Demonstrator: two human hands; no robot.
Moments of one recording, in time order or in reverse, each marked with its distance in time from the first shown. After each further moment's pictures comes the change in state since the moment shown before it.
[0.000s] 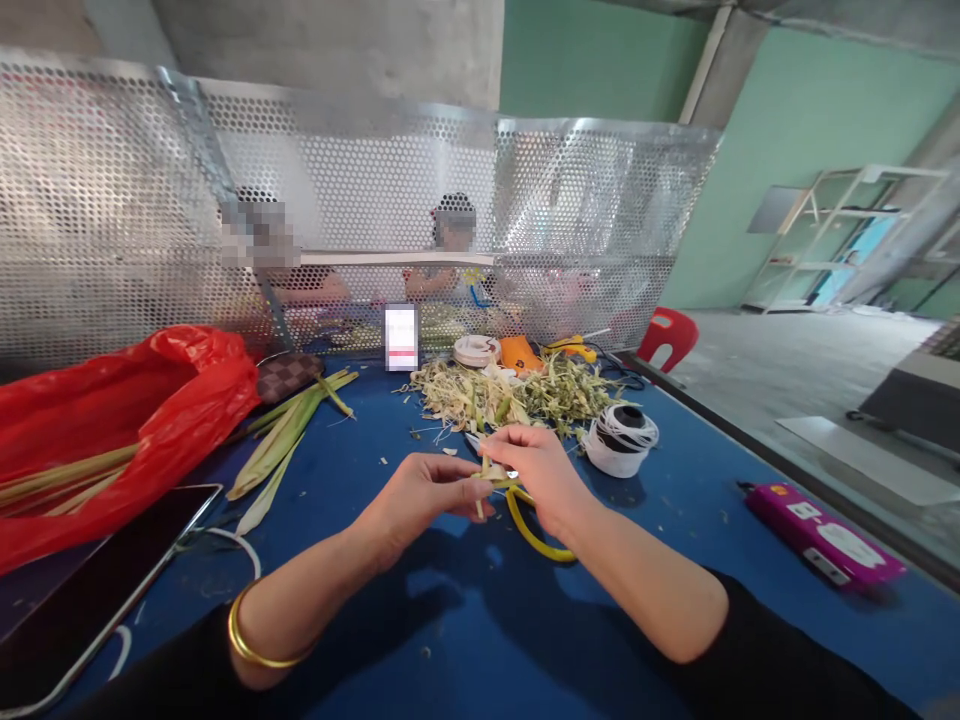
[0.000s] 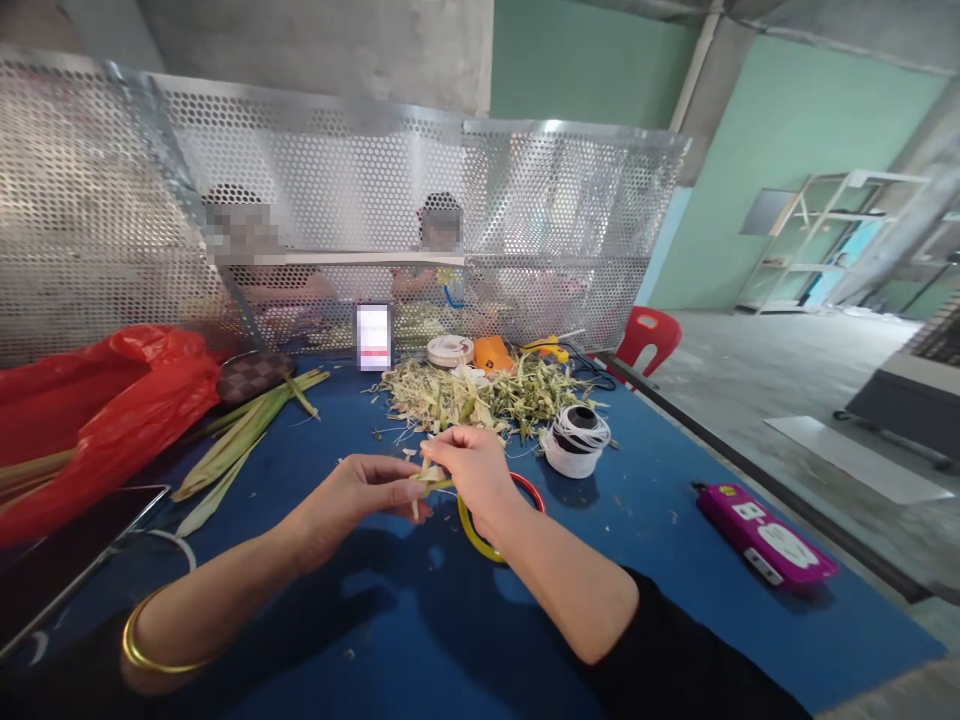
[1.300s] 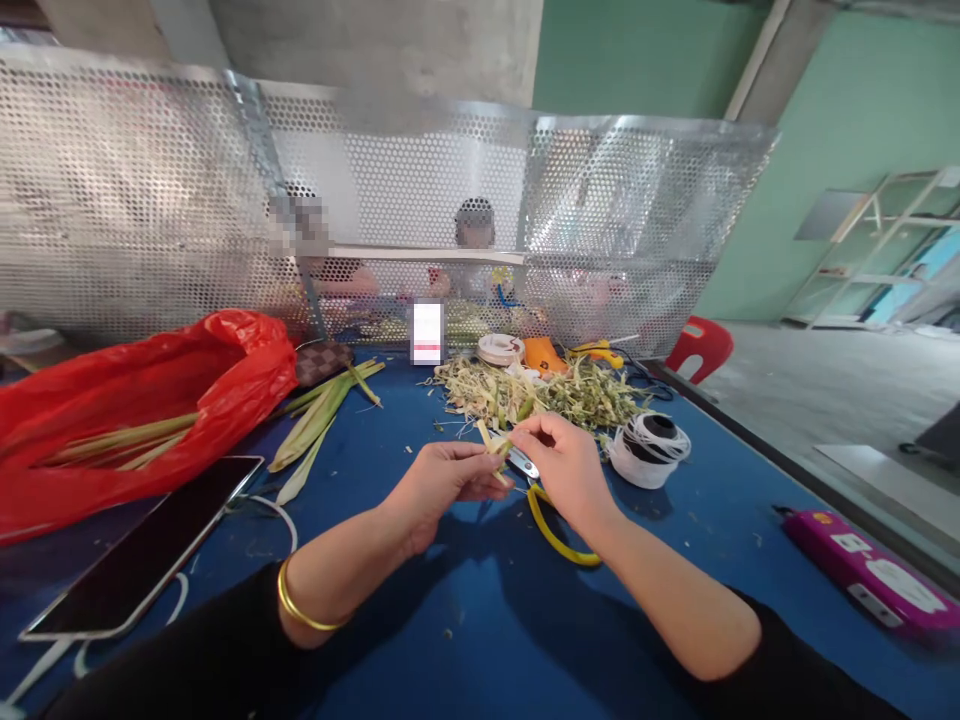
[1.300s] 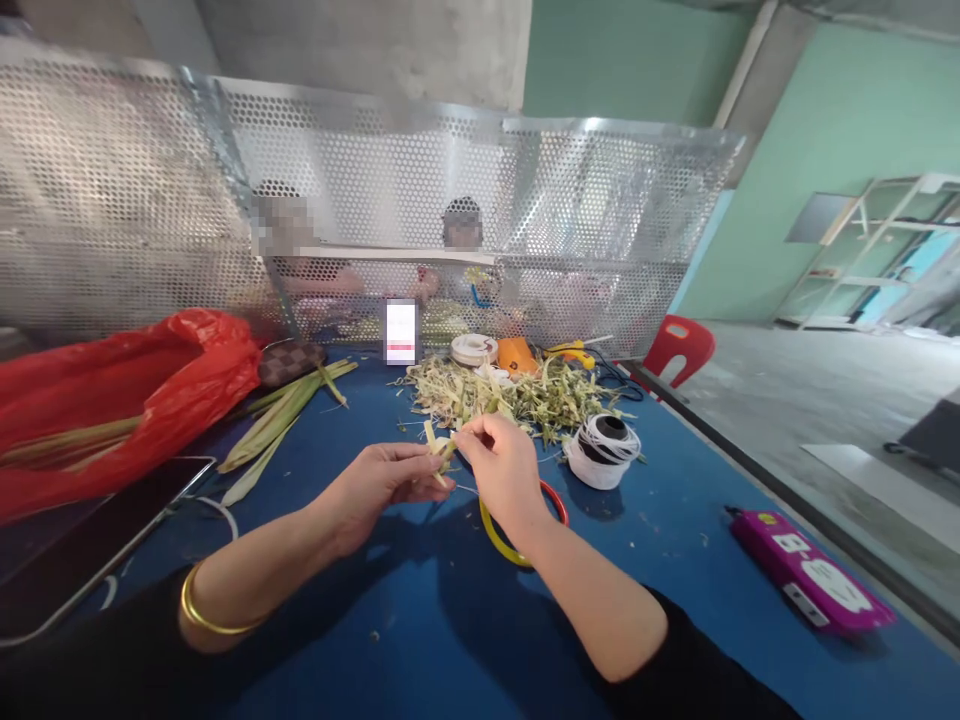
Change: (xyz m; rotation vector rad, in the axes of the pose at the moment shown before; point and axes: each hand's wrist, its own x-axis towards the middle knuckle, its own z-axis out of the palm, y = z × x) left_hand 0.002 -0.004 0.002 -0.250 0.197 -0.099; right_hand 0.005 0.006 -0.012 -0.642 0.170 -0.483
